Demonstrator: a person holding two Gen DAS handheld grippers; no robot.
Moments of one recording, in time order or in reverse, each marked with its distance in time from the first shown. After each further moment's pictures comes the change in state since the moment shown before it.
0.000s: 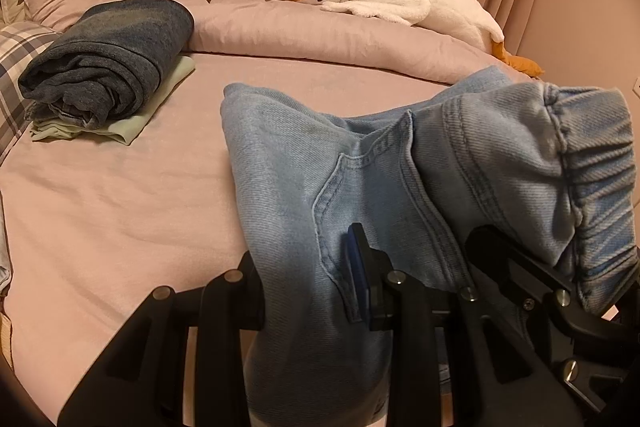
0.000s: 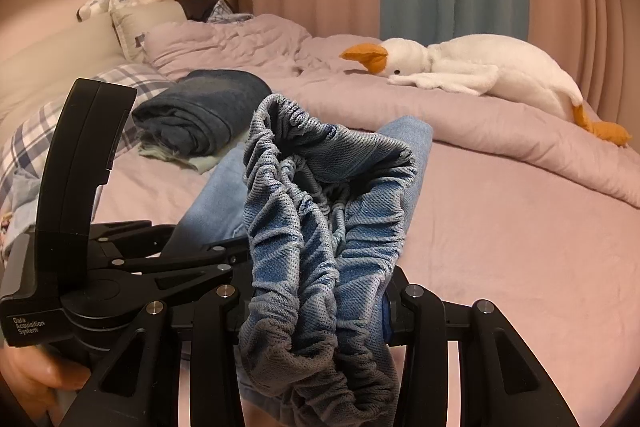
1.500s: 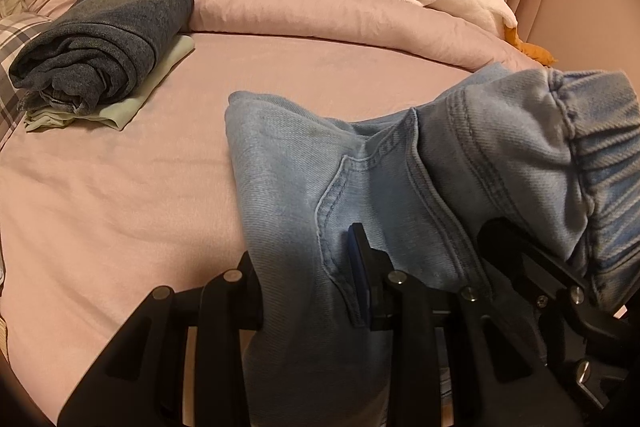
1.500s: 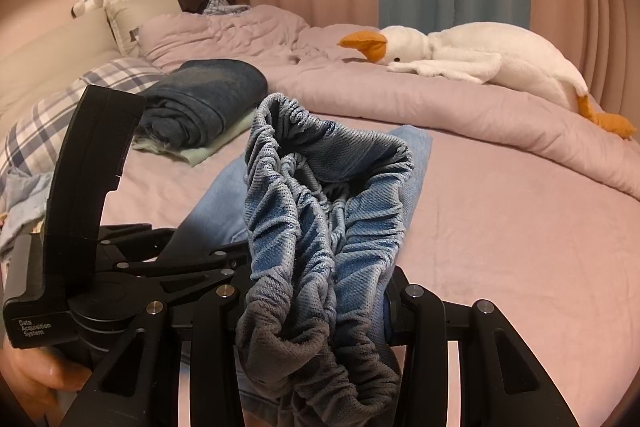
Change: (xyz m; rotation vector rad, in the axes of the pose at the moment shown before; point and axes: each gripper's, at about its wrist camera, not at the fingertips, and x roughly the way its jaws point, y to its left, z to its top) left arm 0.026 0.006 0.002 -0.002 0.066 0.023; right arm 0.012 -0.006 -0.005 0.011 0.033 0.003
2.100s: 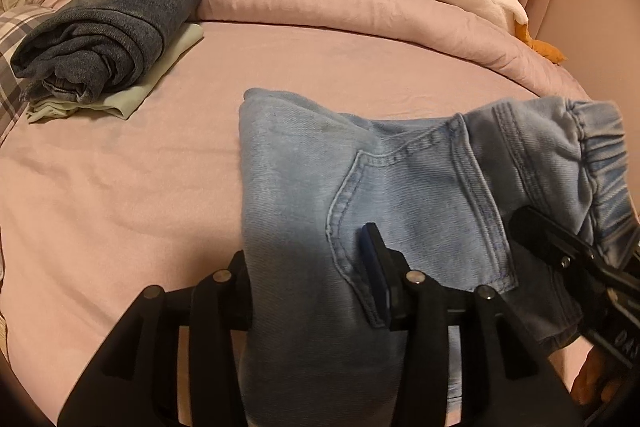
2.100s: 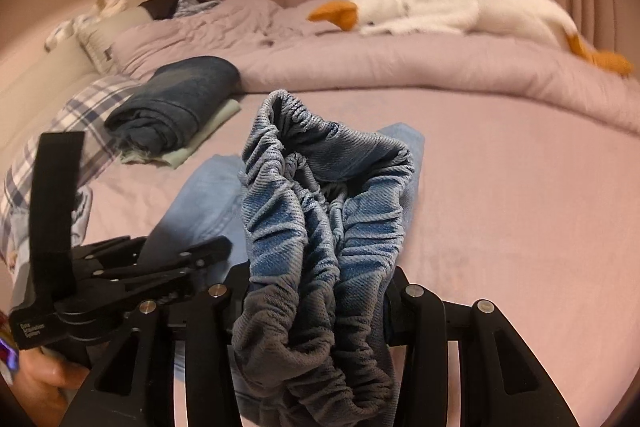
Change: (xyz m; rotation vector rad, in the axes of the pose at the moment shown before) left arm 0.008 0.009 -0.002 -0.009 0.025 0.024; right arm 0.014 -0.040 -0.009 0.176 0.096 0.043
